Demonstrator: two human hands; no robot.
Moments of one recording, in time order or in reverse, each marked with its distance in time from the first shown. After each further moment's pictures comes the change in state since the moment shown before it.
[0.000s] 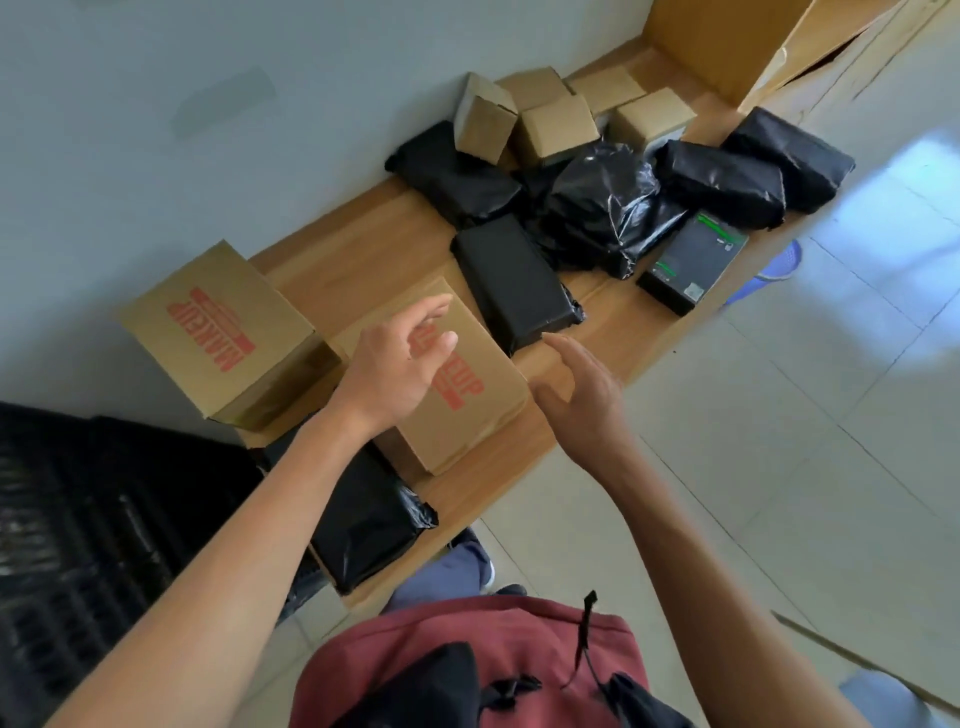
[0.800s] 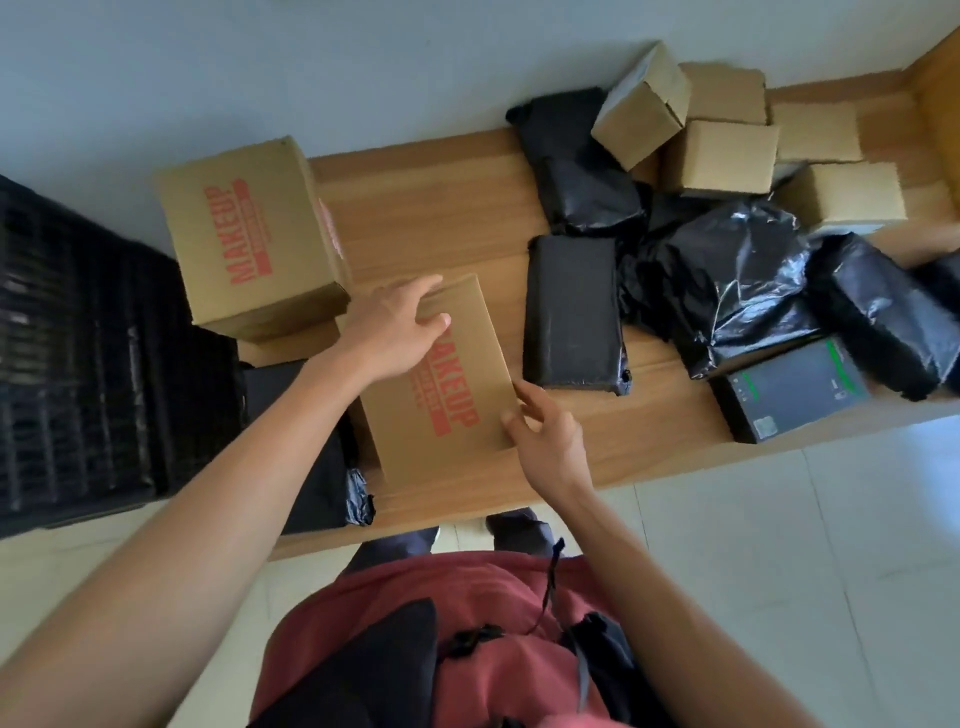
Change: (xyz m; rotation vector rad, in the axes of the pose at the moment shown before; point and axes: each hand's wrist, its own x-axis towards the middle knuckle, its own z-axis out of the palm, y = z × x) left_hand 0.087 -0.042 0.011 0.234 0.050 -0.563; right_hand 0.114 0.033 0.036 0.205 -0.479 0.097
